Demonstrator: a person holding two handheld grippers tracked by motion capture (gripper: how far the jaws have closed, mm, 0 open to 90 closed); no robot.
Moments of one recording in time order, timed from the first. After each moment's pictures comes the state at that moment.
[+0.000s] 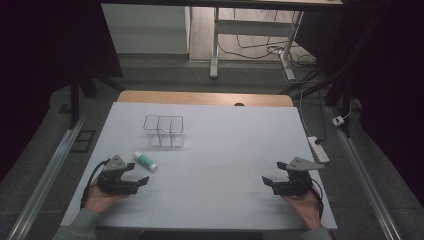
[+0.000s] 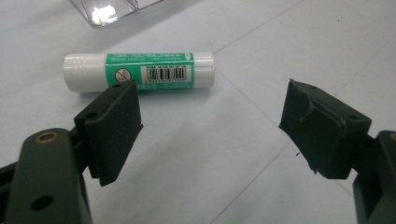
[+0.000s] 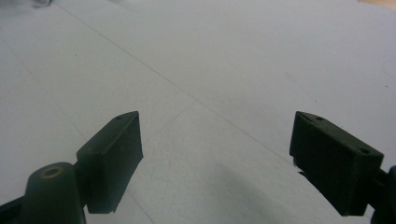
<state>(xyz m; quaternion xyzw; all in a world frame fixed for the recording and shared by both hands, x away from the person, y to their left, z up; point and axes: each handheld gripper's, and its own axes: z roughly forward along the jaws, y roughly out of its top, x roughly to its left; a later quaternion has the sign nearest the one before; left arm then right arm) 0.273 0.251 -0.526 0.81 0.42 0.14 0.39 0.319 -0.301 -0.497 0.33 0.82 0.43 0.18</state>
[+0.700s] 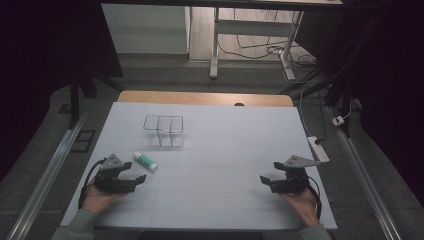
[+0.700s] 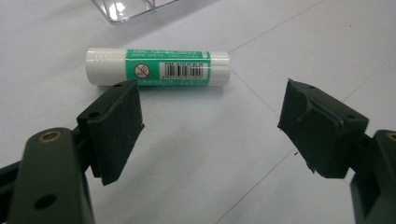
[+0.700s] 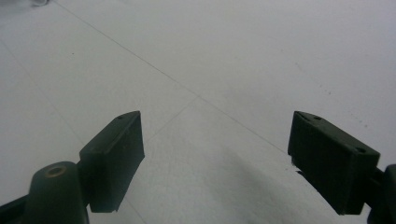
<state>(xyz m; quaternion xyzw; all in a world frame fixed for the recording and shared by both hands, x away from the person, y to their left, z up) 0.273 0.259 -0.524 0.80 0.44 0.14 0.39 0.329 -0.298 -0.504 0.34 0.82 0.43 0.15</state>
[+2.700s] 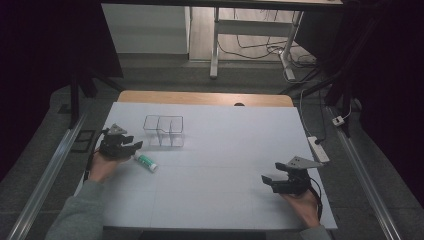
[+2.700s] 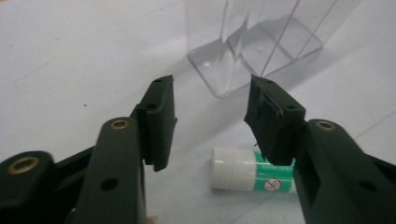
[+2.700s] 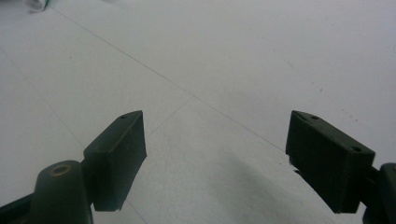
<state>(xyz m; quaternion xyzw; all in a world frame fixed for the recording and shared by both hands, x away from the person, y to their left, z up) 0.365 0.273 -0.507 0.77 0.49 0.19 0.35 0.326 -0.304 -0.505 0.35 0.81 0.43 0.16</state>
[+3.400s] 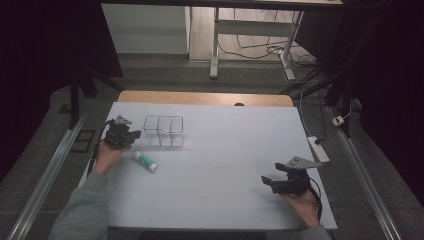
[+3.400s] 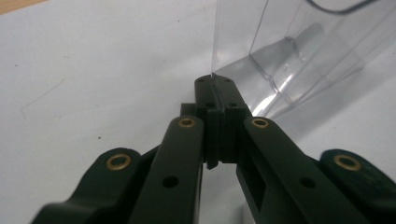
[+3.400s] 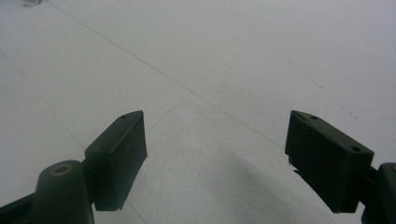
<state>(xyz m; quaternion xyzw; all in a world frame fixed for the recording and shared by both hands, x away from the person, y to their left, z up) 0.406 0.271 -0.510 0.78 0.49 0.19 0.33 0.326 -0.303 -0.506 0.35 0.82 0.43 0.16</state>
